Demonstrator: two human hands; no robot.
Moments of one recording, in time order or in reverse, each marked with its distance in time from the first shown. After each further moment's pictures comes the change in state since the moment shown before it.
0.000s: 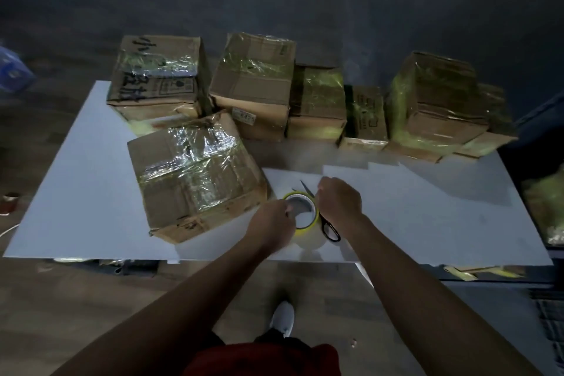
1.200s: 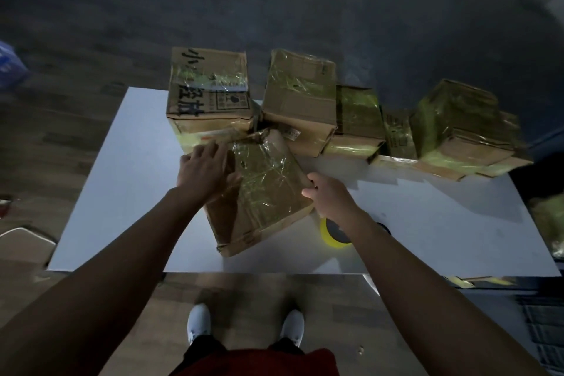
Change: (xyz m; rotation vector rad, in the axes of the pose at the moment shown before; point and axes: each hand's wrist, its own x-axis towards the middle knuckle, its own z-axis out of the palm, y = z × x) left_hand 0.065 -0.153 -0.195 0.607 0.201 0.111; right_hand 0.011 -0.134 -0.017 0.388 -0.181 0.027
